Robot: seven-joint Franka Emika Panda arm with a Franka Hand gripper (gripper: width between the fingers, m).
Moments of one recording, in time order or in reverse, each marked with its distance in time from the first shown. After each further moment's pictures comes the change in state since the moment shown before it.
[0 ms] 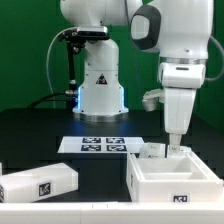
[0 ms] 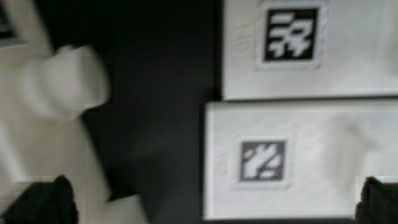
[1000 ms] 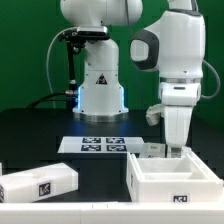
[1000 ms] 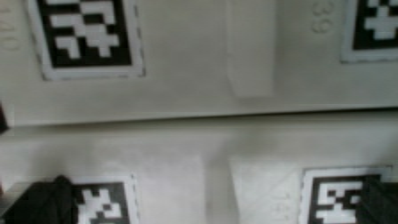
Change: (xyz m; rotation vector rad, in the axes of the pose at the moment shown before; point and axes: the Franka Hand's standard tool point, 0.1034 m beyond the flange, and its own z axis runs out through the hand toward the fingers) arm 0.015 -0.044 0.033 0.018 0.029 0.057
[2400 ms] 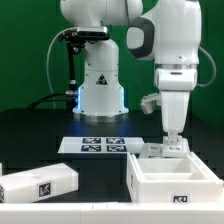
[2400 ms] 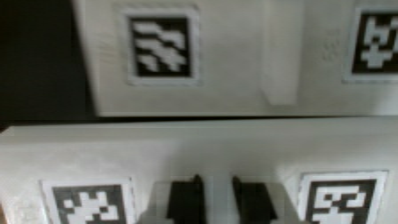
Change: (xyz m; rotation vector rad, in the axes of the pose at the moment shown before) arm -0.013 0.018 -0.038 -0.040 -0.002 -0.049
